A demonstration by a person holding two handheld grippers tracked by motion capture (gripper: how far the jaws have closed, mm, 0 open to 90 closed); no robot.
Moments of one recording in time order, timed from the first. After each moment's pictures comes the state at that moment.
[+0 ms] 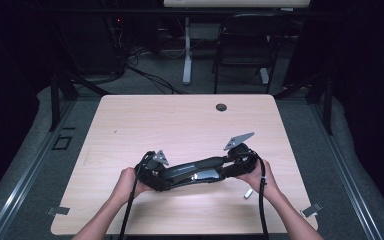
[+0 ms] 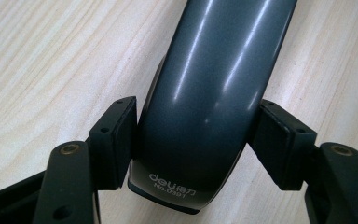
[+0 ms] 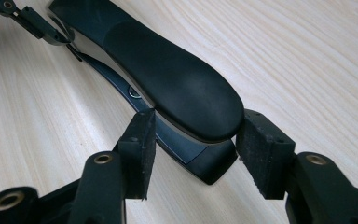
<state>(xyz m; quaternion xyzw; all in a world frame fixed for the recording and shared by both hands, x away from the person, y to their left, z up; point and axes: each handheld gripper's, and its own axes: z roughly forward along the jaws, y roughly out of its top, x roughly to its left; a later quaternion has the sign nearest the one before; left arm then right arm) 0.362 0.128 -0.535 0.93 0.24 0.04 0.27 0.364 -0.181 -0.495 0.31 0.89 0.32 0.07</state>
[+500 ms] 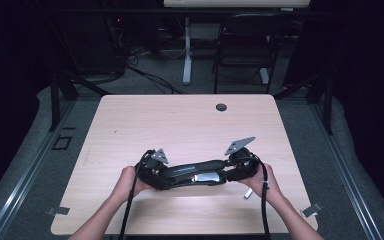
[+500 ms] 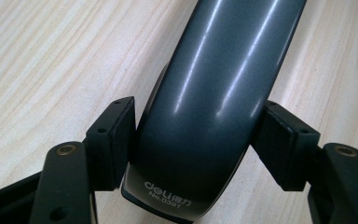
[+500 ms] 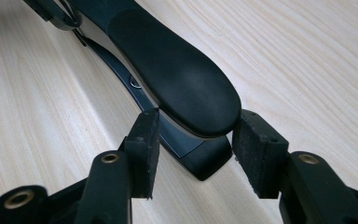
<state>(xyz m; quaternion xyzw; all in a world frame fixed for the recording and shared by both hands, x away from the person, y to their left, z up) 0.369 0.129 -0.536 0.93 0.22 0.03 0.28 0.351 -0.182 -0.496 0.30 0.90 0.32 0.08</state>
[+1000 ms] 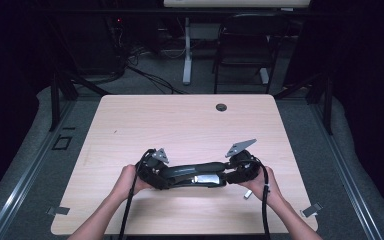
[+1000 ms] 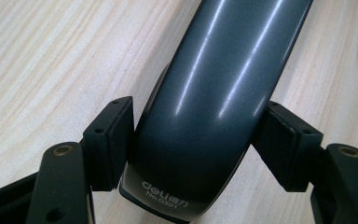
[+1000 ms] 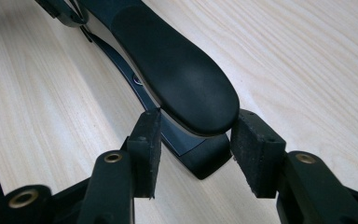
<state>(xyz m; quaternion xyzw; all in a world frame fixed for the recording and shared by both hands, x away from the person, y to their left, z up) 0.372 0.128 -0.536 0.94 0.21 0.02 0.28 0.343 -0.182 -0.495 0.31 0.90 0.31 0.08</state>
